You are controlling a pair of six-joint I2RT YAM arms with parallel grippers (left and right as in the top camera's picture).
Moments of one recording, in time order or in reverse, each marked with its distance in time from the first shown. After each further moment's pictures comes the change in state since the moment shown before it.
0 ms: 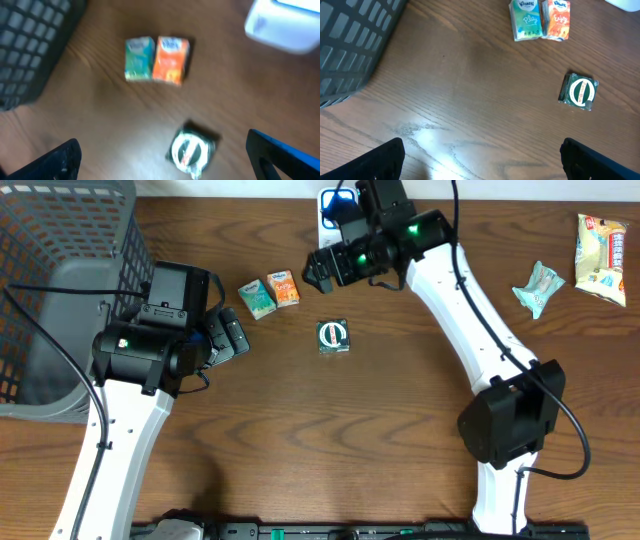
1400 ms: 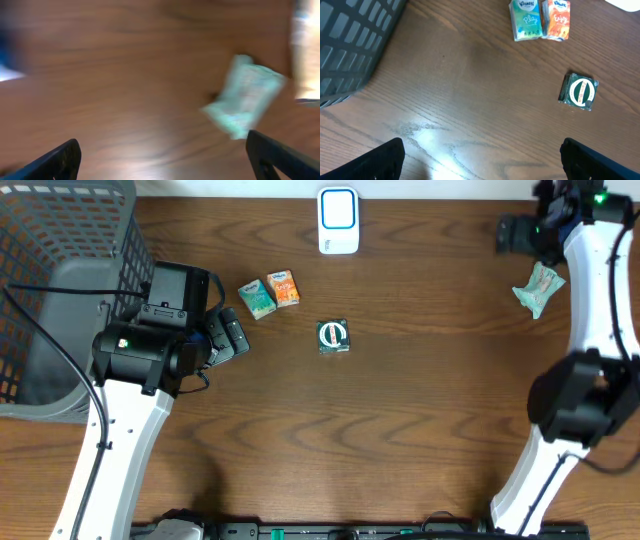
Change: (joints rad) left arm 0.000 0.000 0.000 0.000 0.000 0.000; right arm -0.576 0.034 0.129 -0.204 0.296 -0.019
